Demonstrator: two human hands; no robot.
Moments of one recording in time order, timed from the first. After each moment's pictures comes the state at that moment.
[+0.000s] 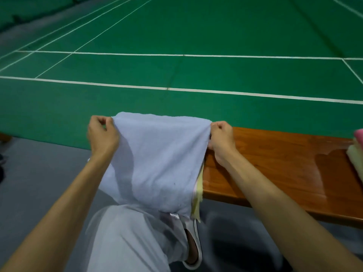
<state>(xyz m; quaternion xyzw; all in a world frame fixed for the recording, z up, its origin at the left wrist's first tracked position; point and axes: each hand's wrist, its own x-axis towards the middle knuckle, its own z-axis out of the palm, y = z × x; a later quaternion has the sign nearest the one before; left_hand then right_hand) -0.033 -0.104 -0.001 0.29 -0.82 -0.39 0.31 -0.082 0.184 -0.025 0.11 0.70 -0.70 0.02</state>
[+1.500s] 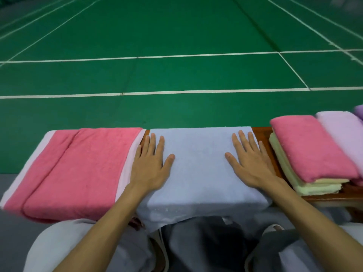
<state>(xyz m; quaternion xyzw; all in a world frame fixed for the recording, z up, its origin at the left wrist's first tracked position) -0.056 0.143 -0.089 -0.07 -0.99 -0.13 0.00 -0.049 0.470 -0.085 -0.03 1.00 -0.05 0.03</state>
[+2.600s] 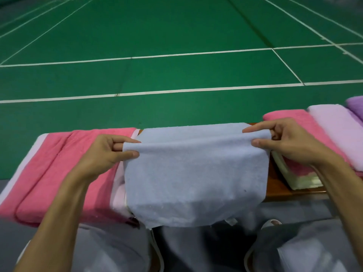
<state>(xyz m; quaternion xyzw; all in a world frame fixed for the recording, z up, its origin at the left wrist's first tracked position) -0.050 0.082 0.011 0.00 -0.82 -0.57 -0.11 -0.026 0.523 0.036 -0.08 0.83 -0.54 0.09</state>
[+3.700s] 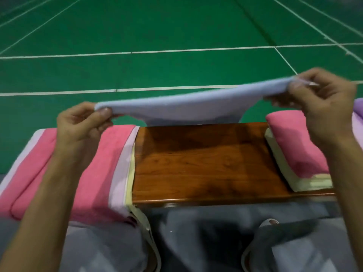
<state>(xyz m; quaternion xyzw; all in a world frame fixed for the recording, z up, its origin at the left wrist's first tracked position) -0.053 0.078 0.051 -0.12 -0.63 -0.77 0.08 -0.044 0.511 0.082 -0.09 0.77 -0.58 -0.26</state>
